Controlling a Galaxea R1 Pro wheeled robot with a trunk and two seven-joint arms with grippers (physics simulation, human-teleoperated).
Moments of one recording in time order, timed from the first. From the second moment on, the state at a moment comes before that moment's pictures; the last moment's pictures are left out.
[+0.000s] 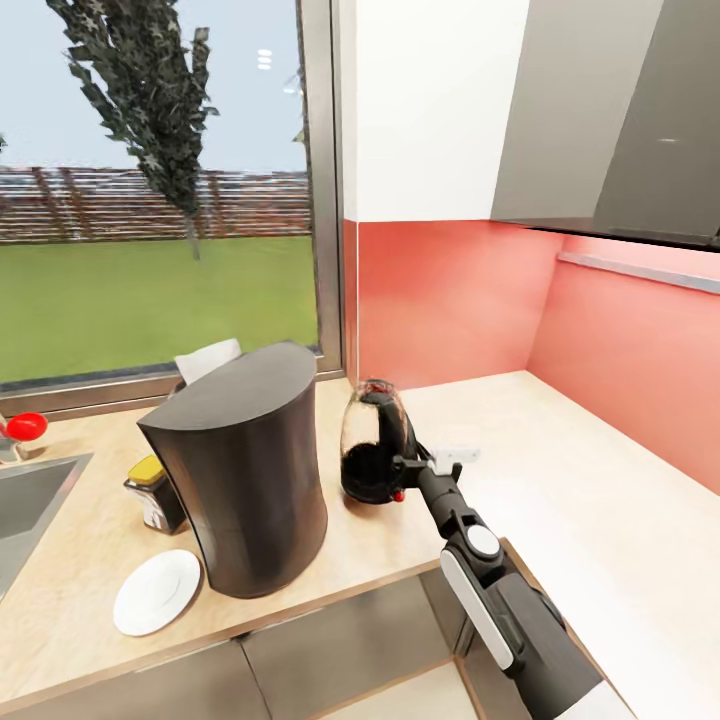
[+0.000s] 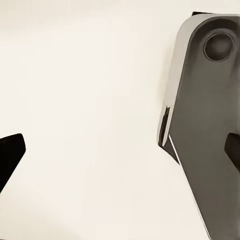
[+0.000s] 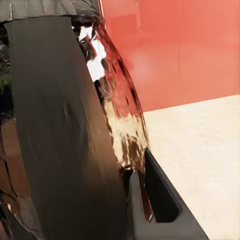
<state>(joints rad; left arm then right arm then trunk) -0.04 0.07 -0.06 0.04 0.17 -0.20 0.16 -0.47 0.00 0.40 -1.34 -0.29 0.08 -0.22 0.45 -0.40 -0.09</state>
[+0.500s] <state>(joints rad) -0.04 0.07 -0.06 0.04 0.17 -0.20 0.16 -0.47 0.00 0.40 -1.33 -0.29 0.08 -0.22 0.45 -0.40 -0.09</state>
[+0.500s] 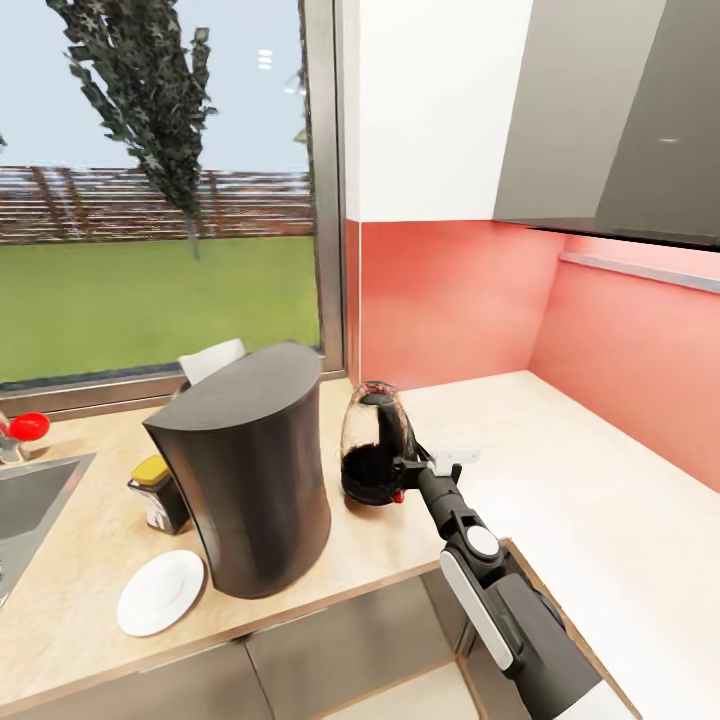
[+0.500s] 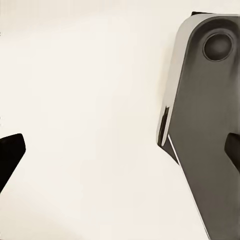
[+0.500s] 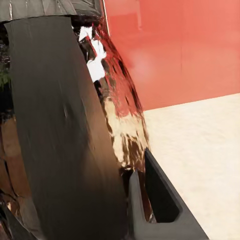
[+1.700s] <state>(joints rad) -0.04 0.07 -0.06 0.04 0.17 -0.20 0.16 -0.47 0.00 0.40 -1.31 -0.28 0.07 -0.22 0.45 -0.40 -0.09</state>
